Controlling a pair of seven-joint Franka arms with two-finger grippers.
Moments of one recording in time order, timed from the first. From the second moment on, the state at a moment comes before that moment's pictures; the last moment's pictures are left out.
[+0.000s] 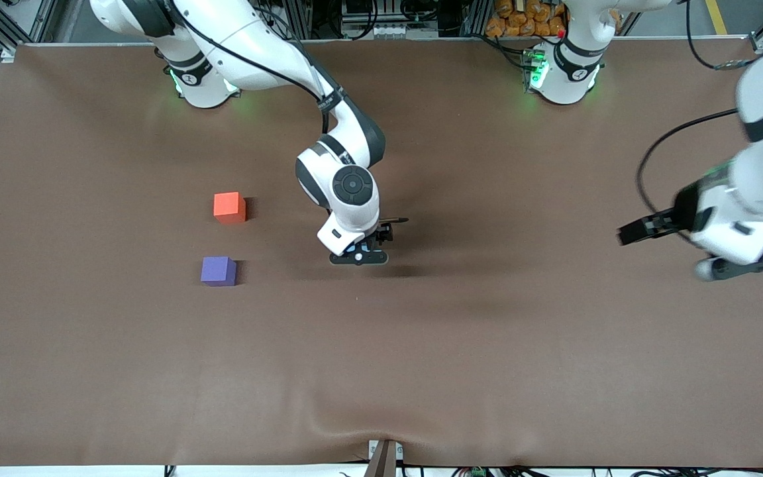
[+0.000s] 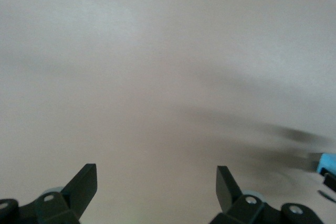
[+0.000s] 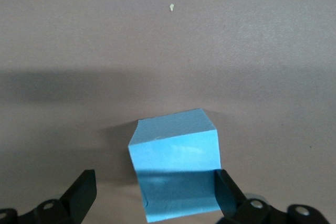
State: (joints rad) left arm -0.09 0.26 -0.01 -1.39 -0.05 1.56 -0.36; right arm 0.76 0.75 -0.04 -1.50 0.04 2.19 0.68
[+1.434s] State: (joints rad) left arm -0.05 -0.10 -0.08 -1.71 -0.05 1.64 -0.28; right arm 0.78 0.75 -0.04 -1.48 -0.04 2.18 0.73
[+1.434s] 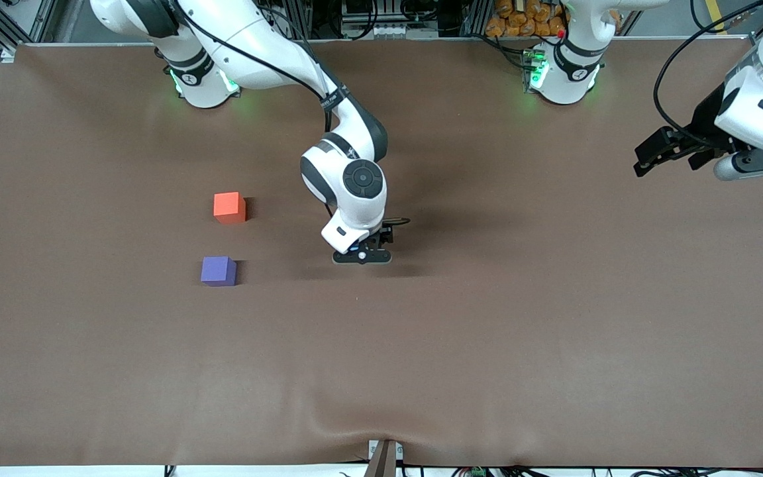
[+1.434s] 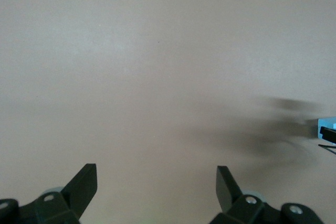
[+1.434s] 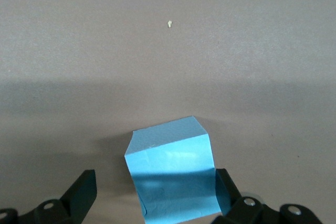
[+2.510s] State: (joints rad) left arm -0.02 -0.16 -0.07 -1.69 0.03 1.52 0.01; right arm 0.78 0.77 -0.04 -1.49 -0.13 2.18 0.70
